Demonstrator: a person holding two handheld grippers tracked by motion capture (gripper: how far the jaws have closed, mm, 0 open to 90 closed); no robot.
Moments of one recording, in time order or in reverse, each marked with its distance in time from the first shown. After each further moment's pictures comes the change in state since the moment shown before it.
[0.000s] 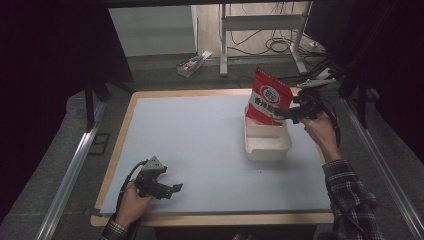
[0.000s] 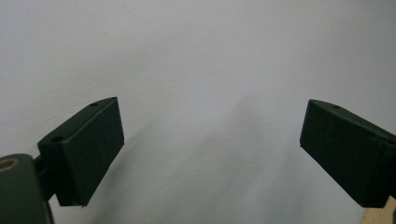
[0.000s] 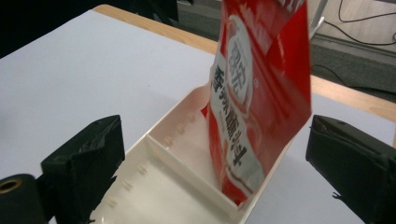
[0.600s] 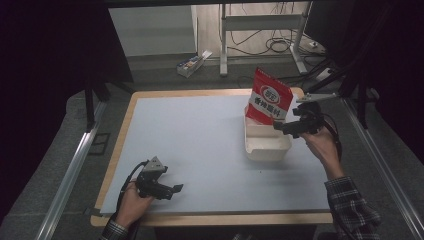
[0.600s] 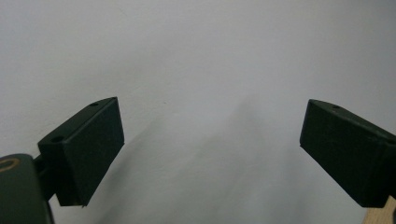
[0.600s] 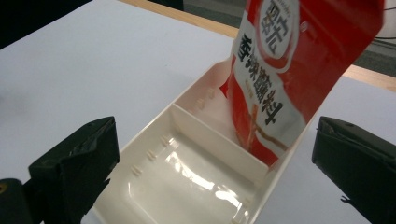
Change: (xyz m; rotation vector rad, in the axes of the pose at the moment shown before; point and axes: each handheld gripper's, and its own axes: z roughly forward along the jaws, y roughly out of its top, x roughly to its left) left arm -0.002 0.000 0.001 -0.003 0.009 0.028; right arm 0.028 -0.029 -0.014 0.010 0.003 -0.008
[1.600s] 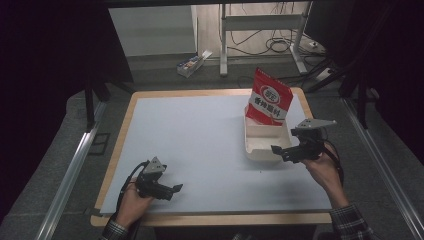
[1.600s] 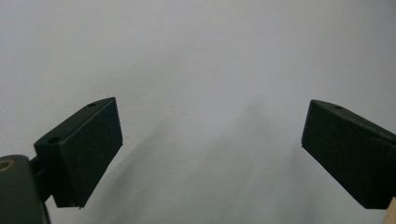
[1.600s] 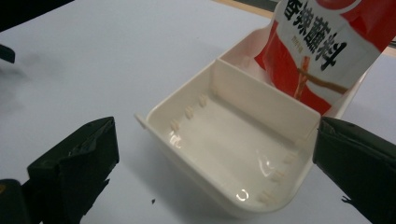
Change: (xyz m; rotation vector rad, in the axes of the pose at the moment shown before) left arm -0.002 0.000 -0.001 -0.010 0.045 0.058; right arm 0.038 -0.053 -0.018 -0.008 0.036 -0.054
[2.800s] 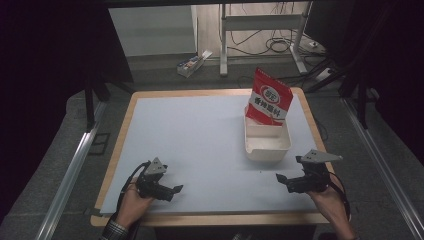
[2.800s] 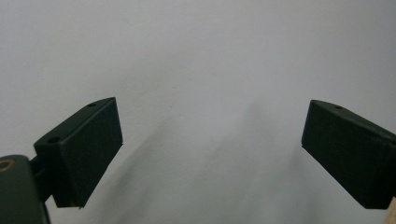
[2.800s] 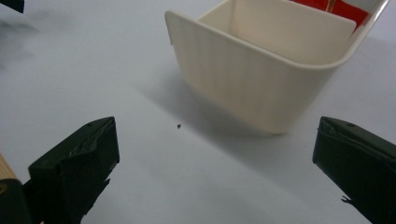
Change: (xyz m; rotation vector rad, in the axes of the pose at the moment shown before) left arm -0.003 0.000 0.001 0.005 0.001 0.023; right arm 0.027 -0.076 -0.016 0.008 -0.012 0.015
